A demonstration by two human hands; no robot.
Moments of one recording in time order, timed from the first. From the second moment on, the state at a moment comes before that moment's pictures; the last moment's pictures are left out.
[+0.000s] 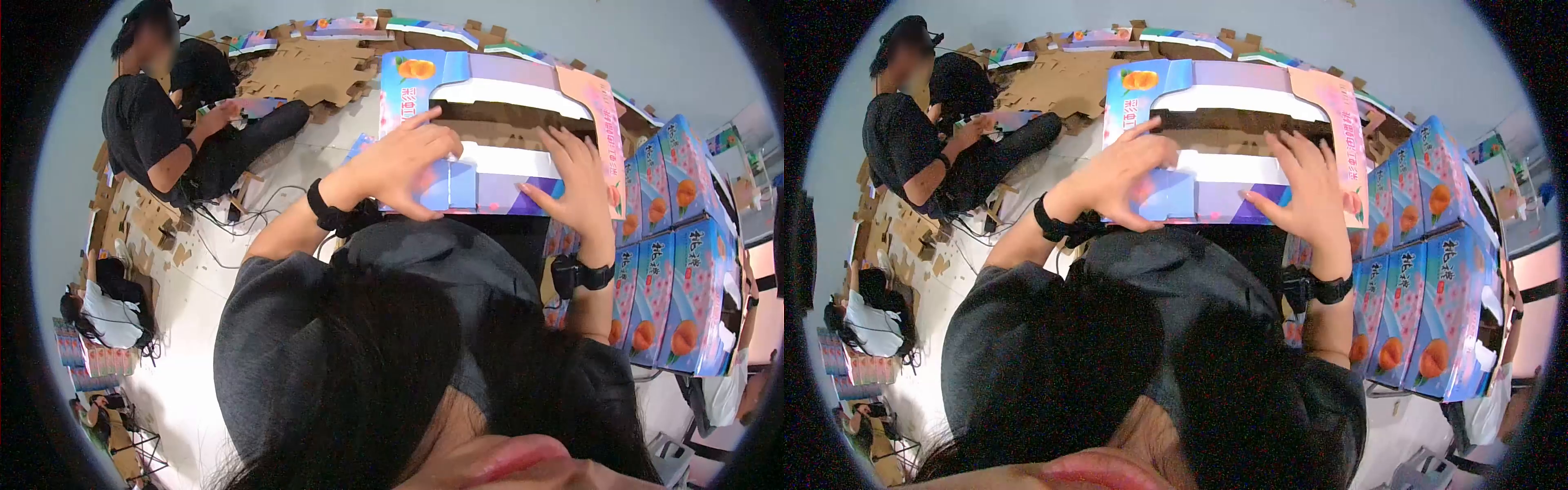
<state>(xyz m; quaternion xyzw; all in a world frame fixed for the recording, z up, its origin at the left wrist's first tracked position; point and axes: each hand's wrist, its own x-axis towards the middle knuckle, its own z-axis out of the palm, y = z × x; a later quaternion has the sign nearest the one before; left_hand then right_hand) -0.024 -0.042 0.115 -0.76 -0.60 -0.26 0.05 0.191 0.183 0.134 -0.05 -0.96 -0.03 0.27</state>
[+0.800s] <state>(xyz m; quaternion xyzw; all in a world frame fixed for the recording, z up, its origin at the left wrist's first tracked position) 0.033 -0.026 0.110 -0.69 -0.57 -0.41 0.17 0.223 0.157 0.126 -0.03 -0.90 0.04 0.44</state>
